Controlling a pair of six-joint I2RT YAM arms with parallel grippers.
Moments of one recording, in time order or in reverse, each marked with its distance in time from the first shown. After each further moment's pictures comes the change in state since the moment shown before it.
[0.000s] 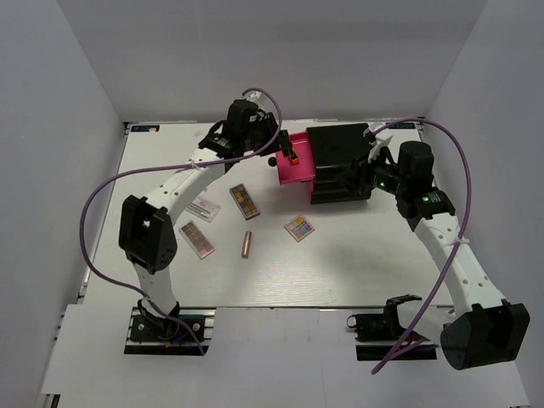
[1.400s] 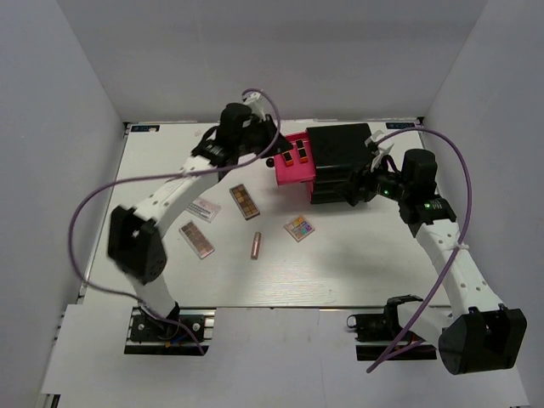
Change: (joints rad) left arm -0.017 0.031 0.013 0.091 0.082 -0.025; right arm -0.058 -0.026 -0.076 0.040 -0.117 -0.031
